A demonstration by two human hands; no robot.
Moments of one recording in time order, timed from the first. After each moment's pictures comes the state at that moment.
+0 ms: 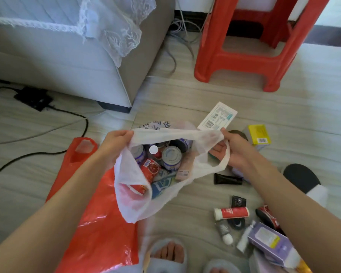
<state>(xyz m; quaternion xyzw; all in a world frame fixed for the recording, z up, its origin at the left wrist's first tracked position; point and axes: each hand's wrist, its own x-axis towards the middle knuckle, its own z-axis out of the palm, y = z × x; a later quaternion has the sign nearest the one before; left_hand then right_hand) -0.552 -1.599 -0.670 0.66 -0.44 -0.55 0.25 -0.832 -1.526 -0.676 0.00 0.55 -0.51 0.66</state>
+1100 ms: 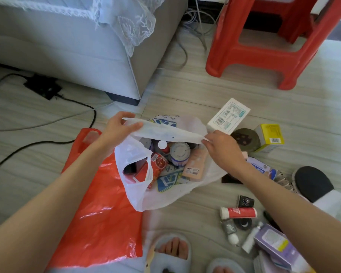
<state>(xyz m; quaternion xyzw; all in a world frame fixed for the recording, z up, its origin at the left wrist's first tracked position) -0.534 -1.612 -0.662 0.66 -0.54 -0.47 0.23 -0.788 -1.527 -0.689 -0.65 0.73 -0.10 0.17</state>
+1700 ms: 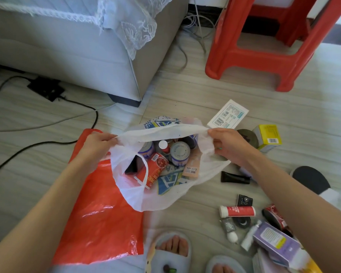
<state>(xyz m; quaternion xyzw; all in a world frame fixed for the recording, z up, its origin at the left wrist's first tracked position) -0.487 -1.581 -0.662 0.71 -0.48 -0.46 0.22 -0.802 -1.535 -0.667 -0.27 0.64 -0.36 0.62</state>
